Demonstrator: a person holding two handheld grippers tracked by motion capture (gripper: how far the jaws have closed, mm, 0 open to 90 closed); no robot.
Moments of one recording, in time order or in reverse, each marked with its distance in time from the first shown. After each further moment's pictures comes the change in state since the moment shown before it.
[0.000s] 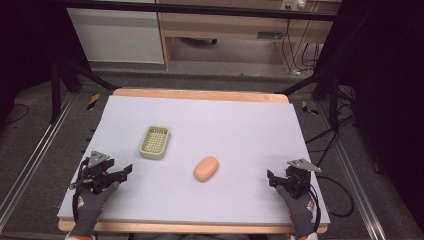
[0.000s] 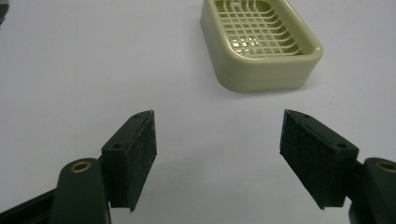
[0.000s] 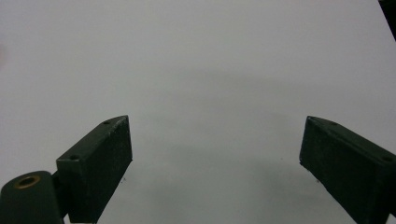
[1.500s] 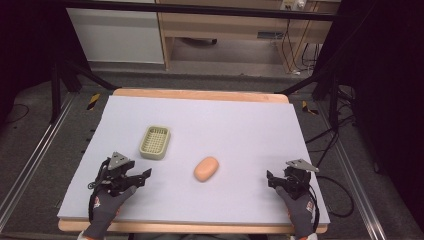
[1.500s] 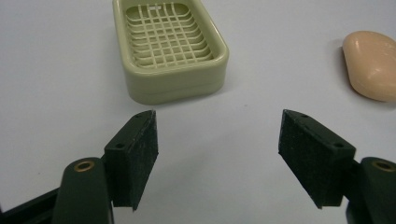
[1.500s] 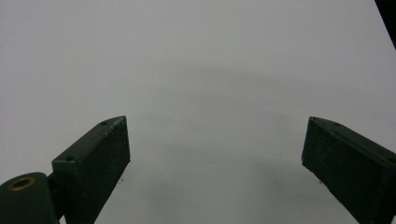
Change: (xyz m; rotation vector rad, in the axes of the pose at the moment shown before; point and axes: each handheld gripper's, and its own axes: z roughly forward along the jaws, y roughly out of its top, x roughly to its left) left arm -0.049 0.009 0.008 0.012 -0.113 0.081; right arm 0.003 0.000 0.001 0.016 -0.027 -0.008
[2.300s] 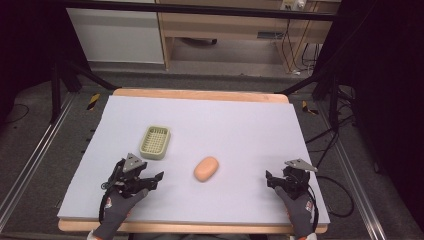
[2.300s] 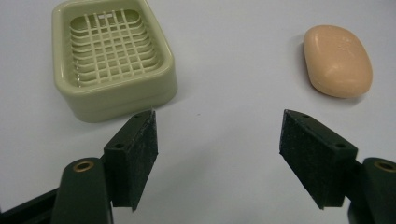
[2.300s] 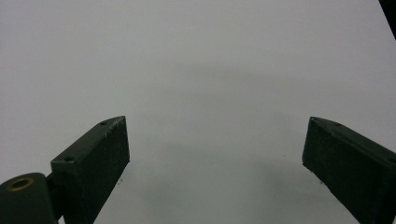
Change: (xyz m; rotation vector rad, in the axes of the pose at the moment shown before) left arm -0.031 0.007 0.011 0.012 -0.050 0.065; right arm 0.003 0.000 0.001 0.007 0.000 -0.001
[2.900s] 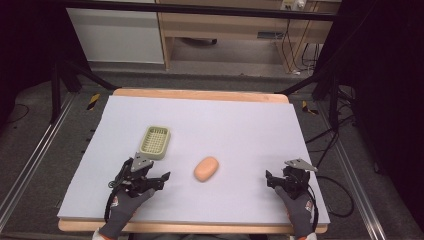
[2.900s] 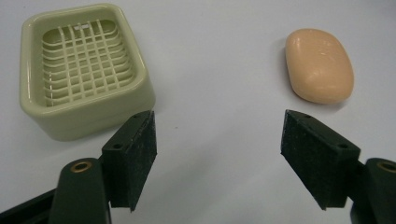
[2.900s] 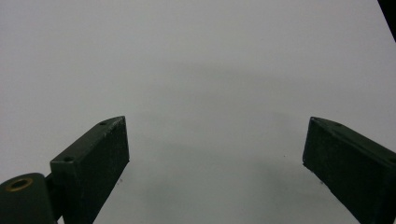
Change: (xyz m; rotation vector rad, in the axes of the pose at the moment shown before) left arm -0.014 0.008 0.007 0.004 -0.018 0.037; right arm 0.000 0.000 0.001 -0.001 -0.005 -0.002
